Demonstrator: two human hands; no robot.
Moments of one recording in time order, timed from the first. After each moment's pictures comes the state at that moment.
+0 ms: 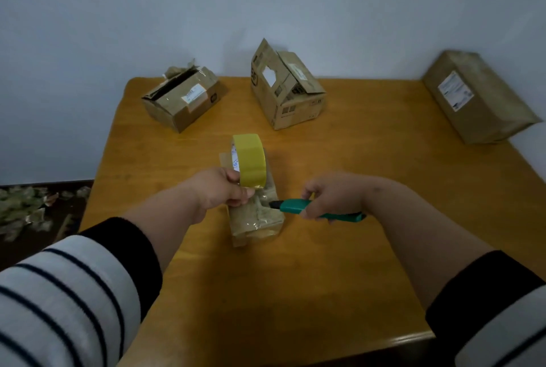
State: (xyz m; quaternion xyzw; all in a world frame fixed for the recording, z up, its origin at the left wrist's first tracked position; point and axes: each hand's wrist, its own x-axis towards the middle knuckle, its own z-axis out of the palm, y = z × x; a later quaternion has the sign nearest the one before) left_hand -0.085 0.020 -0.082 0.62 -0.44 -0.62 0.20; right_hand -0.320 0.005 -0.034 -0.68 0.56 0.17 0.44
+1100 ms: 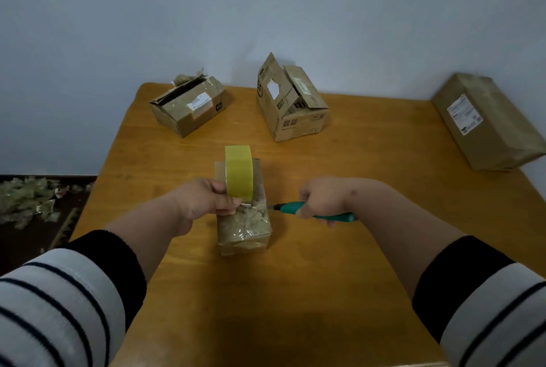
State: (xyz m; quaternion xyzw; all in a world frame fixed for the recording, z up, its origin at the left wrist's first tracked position) left_hand -0.091 0.030 -0.073 0.63 -0.37 -0.63 0.25; right_hand -0.323 -0.023 -0.029 -0.70 0.55 0.25 0.37
